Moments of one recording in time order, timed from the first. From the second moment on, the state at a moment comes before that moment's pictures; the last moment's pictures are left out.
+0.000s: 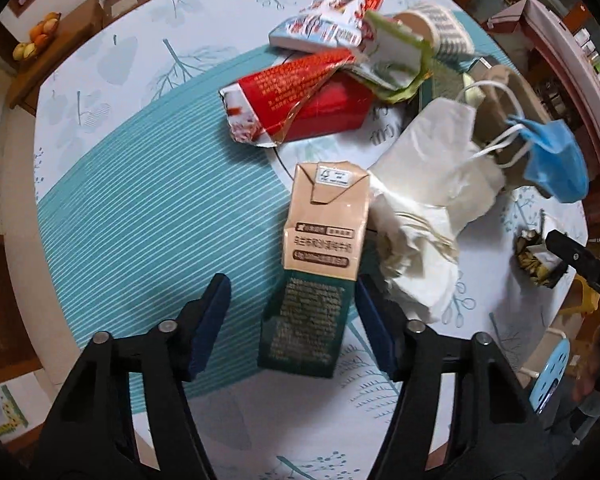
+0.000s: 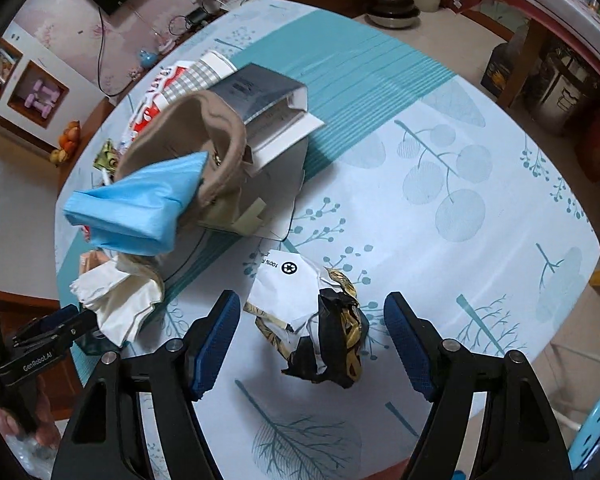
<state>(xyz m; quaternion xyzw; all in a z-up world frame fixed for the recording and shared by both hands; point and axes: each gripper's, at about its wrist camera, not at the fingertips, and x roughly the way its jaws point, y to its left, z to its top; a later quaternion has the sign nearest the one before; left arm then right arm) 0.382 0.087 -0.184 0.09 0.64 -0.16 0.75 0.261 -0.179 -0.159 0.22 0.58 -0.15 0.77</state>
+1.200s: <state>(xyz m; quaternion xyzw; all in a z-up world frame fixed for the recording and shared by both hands) 0.211 0.070 -0.087 0.03 0.55 -0.05 0.83 0.156 -0.153 -0.050 0.14 0.51 0.01 0.85</state>
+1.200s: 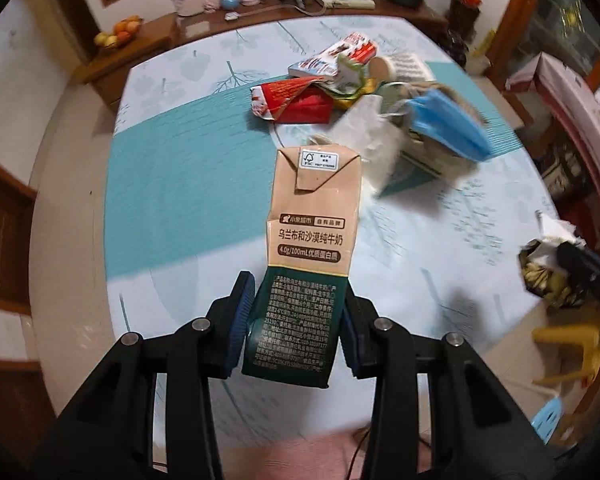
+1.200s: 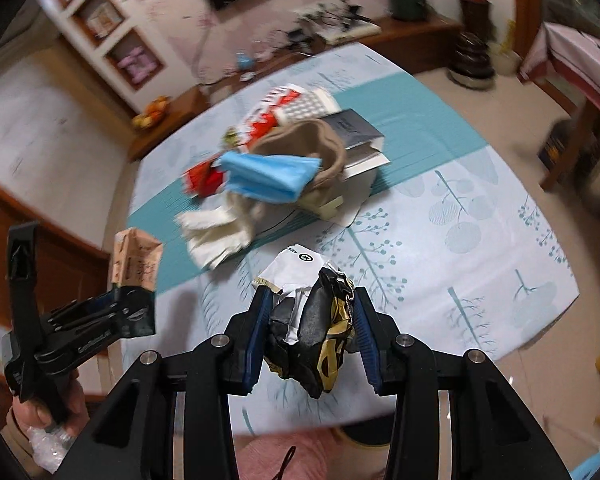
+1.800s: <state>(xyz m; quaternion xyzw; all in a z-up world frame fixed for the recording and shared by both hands) -0.010 -0.027 -0.111 -0.01 0.57 -0.04 0.82 -0.008 -0.166 -0.082 0.12 0.54 0.11 0.82</state>
